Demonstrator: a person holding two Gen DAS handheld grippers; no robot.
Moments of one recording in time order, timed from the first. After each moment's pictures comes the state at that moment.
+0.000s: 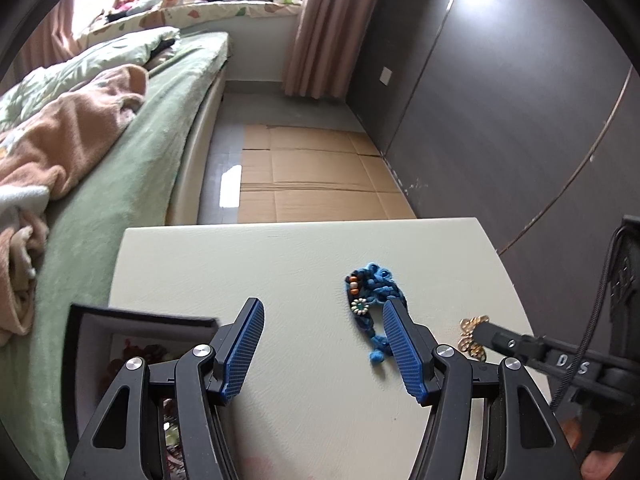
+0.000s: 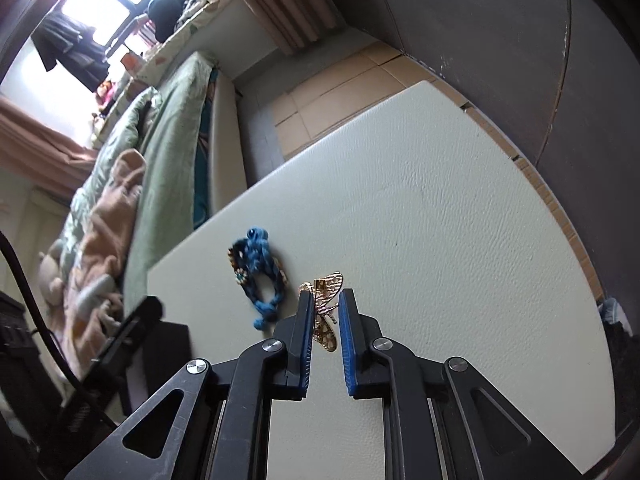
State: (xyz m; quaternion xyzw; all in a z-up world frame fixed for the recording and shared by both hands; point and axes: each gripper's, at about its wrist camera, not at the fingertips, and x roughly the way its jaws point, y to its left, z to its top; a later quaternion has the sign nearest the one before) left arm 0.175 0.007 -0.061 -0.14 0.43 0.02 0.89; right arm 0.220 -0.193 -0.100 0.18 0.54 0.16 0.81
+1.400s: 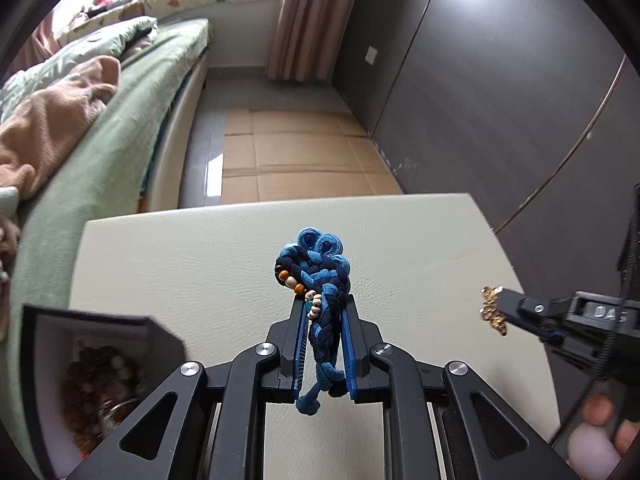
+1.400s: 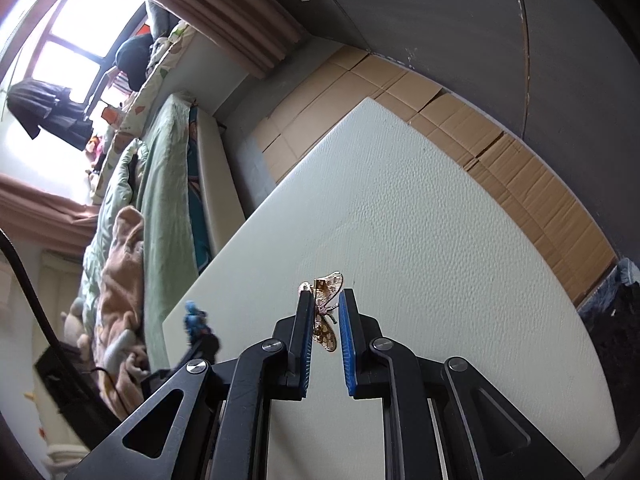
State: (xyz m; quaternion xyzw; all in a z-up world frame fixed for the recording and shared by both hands) left arm 0.187 -0.007 -0.075 -0.13 0.45 0.00 0.89; right arm 0.239 -0.223 -0.103 0.27 0.54 0.13 0.79
